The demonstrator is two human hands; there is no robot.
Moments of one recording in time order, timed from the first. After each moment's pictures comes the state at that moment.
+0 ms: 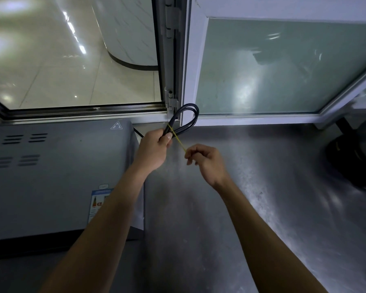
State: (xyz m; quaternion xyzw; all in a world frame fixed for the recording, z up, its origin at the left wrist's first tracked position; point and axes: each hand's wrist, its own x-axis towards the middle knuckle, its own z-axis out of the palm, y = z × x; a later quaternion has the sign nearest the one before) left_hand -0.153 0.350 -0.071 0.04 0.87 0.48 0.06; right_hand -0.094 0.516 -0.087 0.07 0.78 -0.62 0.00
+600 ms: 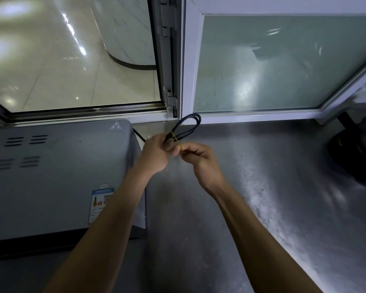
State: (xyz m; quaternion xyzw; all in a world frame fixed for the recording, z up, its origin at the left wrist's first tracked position) left_hand -0.144 0.352 -0.071 0.12 0.92 0.37 0.08; right_hand -0.079 0.492 -0.065 -0.02 0.66 -0.75 0.00
